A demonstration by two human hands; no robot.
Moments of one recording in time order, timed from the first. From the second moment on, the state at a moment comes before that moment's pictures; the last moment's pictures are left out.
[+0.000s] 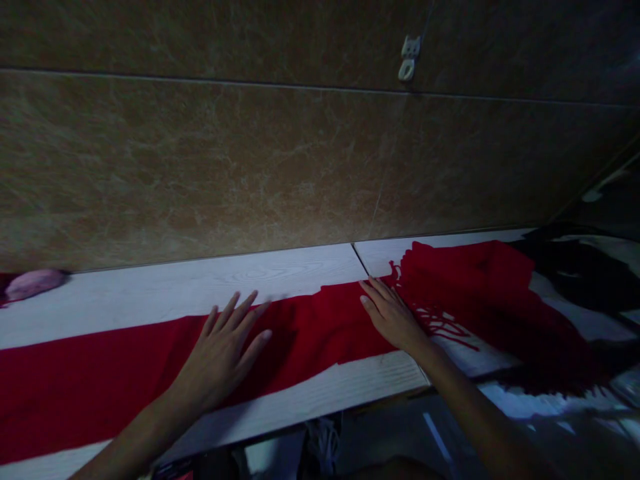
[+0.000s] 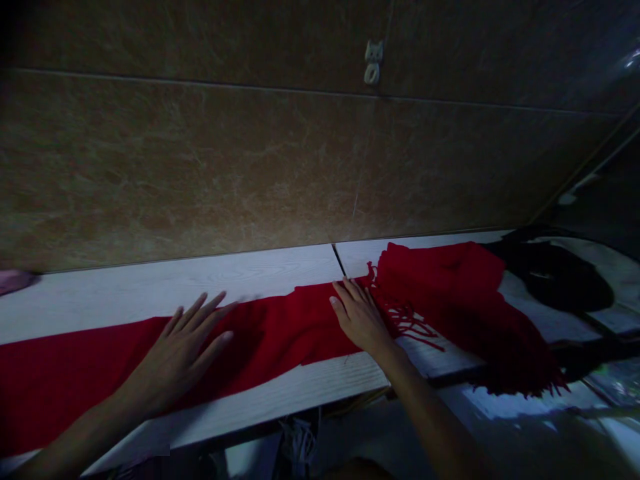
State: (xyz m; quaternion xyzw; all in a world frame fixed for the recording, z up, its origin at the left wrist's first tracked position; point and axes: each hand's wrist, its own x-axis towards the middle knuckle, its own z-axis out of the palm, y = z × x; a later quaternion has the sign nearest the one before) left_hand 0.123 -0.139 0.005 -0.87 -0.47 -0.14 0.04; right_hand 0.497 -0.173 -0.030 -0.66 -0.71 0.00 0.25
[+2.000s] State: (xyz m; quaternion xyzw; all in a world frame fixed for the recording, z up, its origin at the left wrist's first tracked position) left_hand 0.265 -0.025 0.029 -0.89 -0.38 -0.02 -0.26; right_hand 0.438 -0.269 -0.012 -0.65 -0.72 -0.04 0.24
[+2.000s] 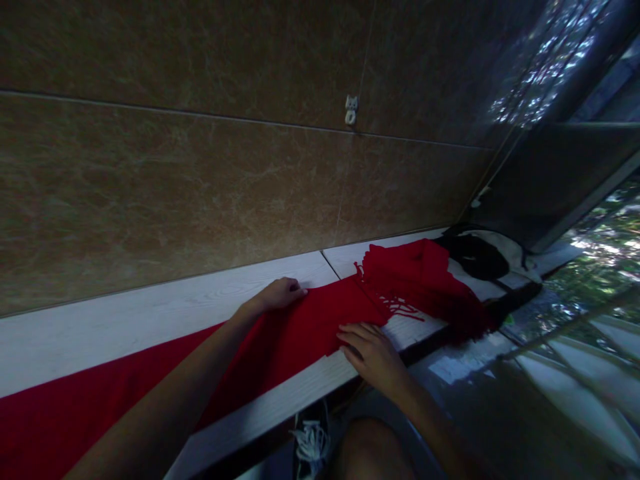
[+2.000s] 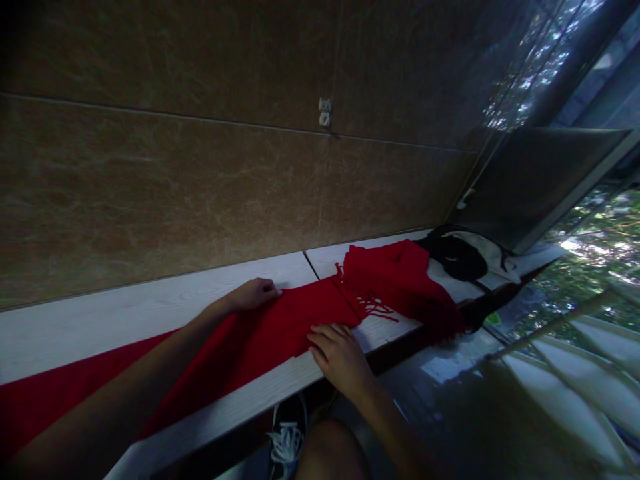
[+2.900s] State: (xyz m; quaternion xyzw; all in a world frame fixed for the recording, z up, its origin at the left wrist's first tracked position) left_hand 0.237 -0.131 0.005 -0.93 -0.34 -0.06 -0.12; right_hand 0.448 -0.195 0.002 -0.70 -0.71 0.02 0.13
